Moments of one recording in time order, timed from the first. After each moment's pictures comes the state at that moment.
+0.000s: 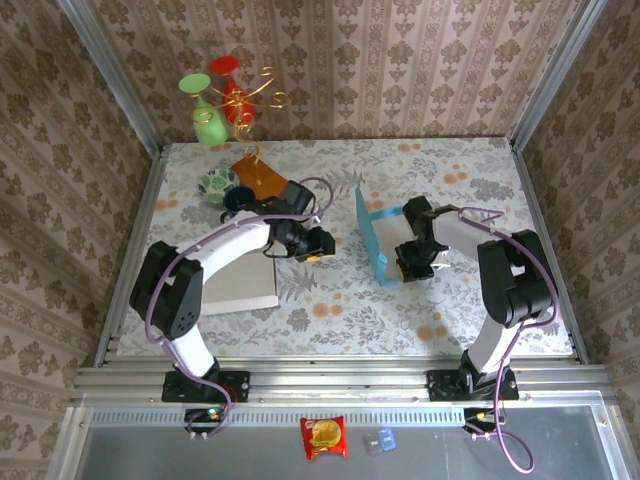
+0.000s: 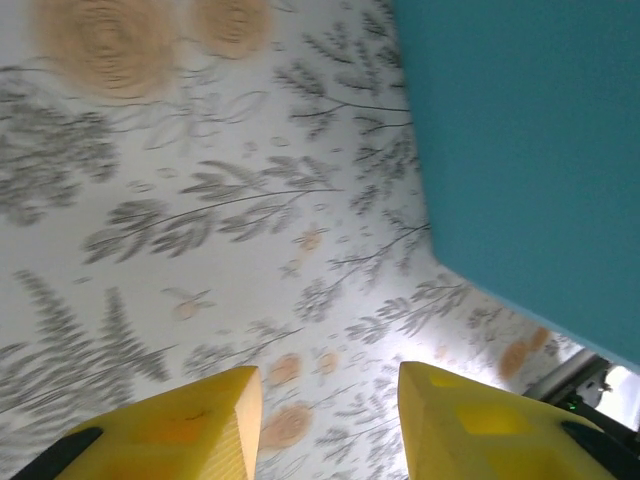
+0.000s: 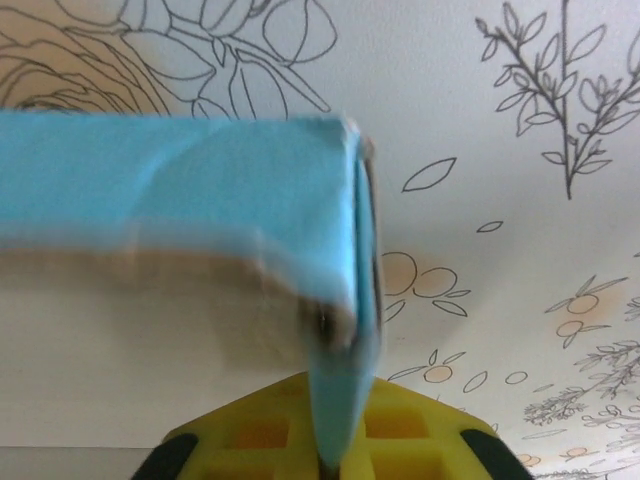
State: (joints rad) left arm -0.66 1.73 1.25 -0.62 0.45 -0.64; right arm 0.26 1.75 1.05 -0.83 -0.23 1.59
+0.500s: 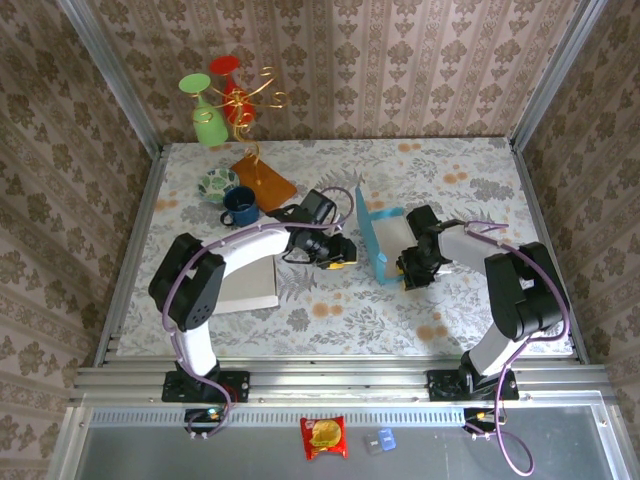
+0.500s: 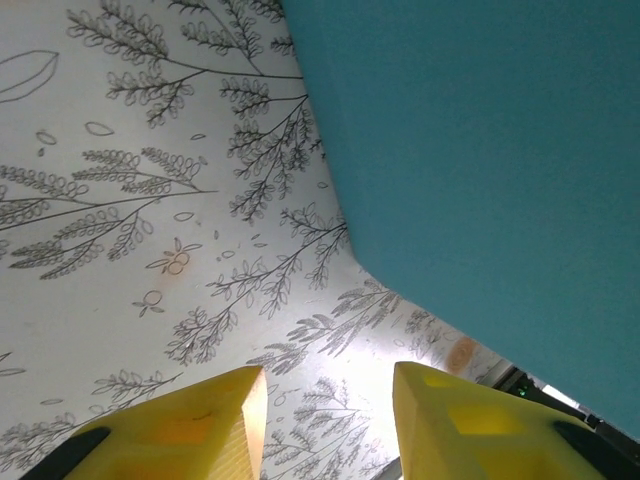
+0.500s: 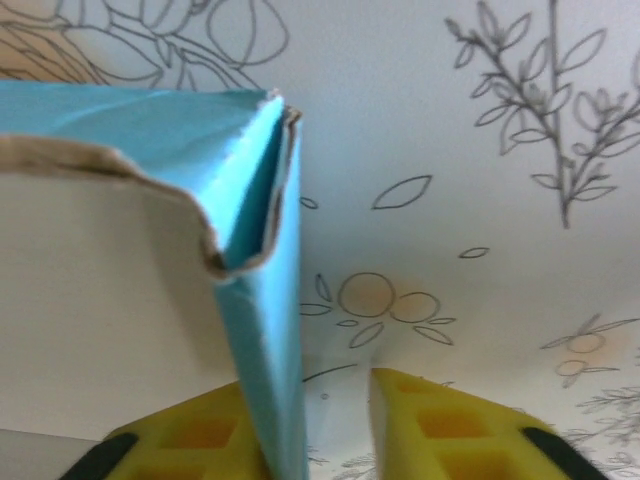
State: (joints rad) left arm -0.75 1.82 1.25 -0.47 0.54 -0.74; right arm 0.26 1.65 0.91 -0.67 -0.24 1.60
